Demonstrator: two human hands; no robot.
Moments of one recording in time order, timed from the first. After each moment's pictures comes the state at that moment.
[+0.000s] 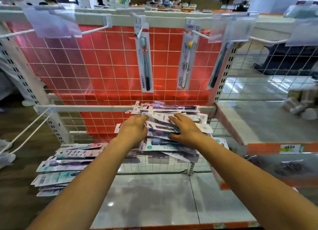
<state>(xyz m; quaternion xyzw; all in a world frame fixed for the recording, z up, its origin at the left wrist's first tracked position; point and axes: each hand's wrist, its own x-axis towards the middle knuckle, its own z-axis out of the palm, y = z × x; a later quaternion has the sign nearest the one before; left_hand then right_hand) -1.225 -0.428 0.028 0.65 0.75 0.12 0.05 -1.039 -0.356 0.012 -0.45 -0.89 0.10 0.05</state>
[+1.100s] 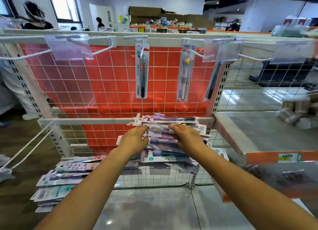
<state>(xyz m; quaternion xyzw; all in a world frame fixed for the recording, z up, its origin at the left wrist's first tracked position) -1.230 -0.437 0.033 0.65 0.73 0.17 0.09 -1.039 -0.373 0.024 -0.40 -0.90 -0.02 0.17</state>
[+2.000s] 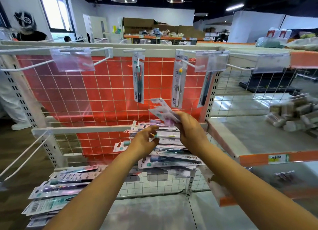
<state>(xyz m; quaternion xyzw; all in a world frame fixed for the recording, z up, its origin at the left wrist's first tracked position) -1.203 -0.433 0.046 0.64 0.63 0.37 0.25 -1.031 -0.399 0.078 -0.33 -0.86 0.01 0.39</state>
